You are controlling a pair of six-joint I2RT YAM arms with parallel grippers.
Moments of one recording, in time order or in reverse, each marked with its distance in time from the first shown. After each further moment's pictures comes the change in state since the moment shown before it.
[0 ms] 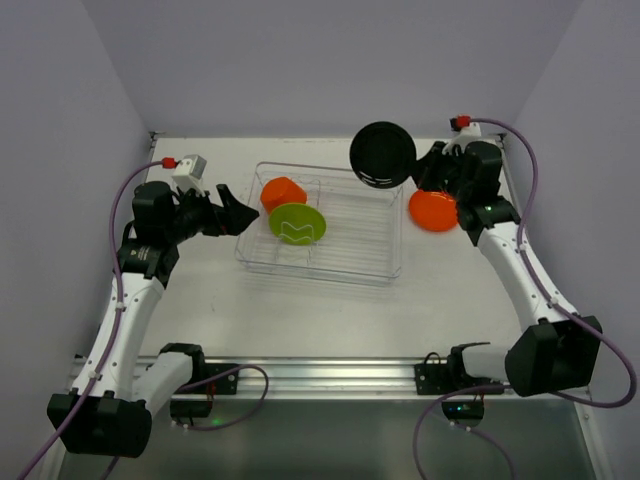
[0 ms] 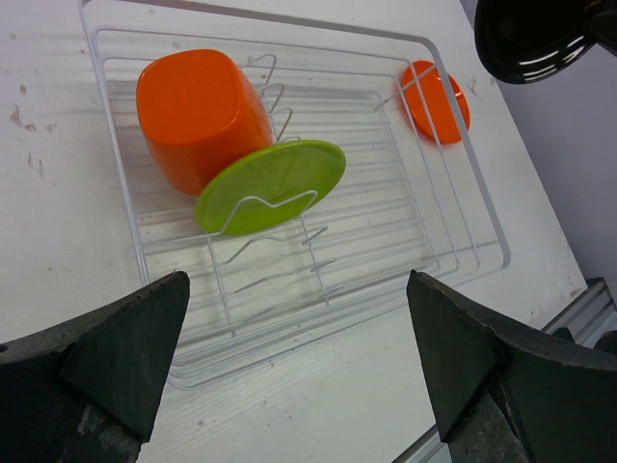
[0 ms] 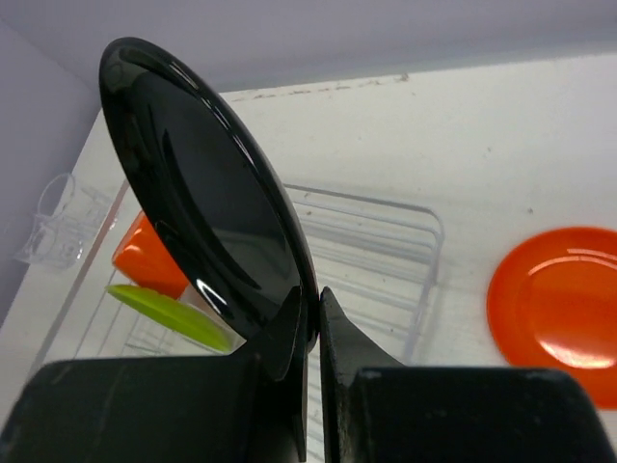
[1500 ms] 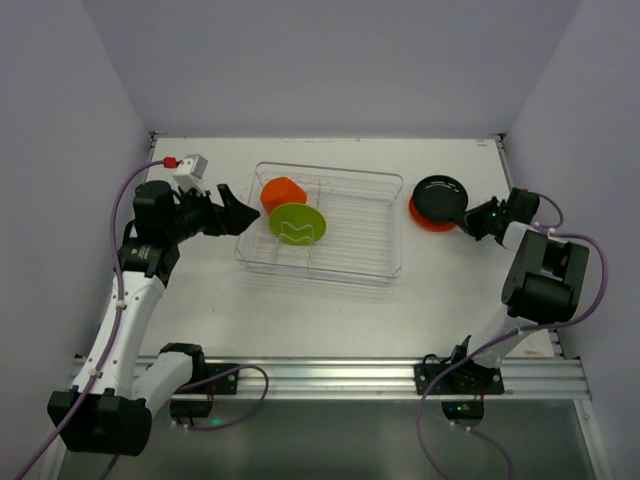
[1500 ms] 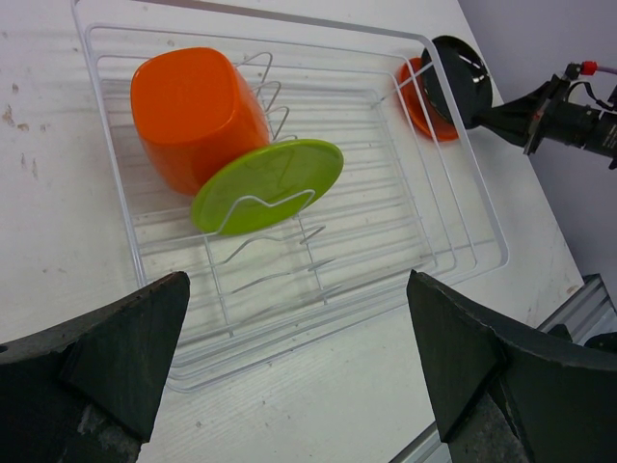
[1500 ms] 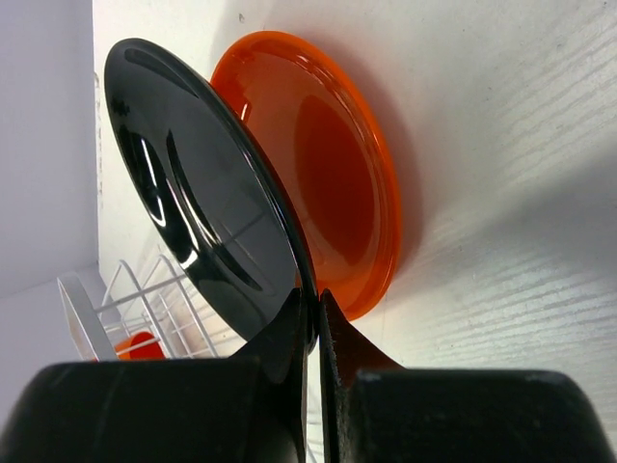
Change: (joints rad) left arm 0.000 0.010 0.000 0.004 0.011 0.000; right arm -0.549 0.440 -0.239 0.151 -0.269 0.510
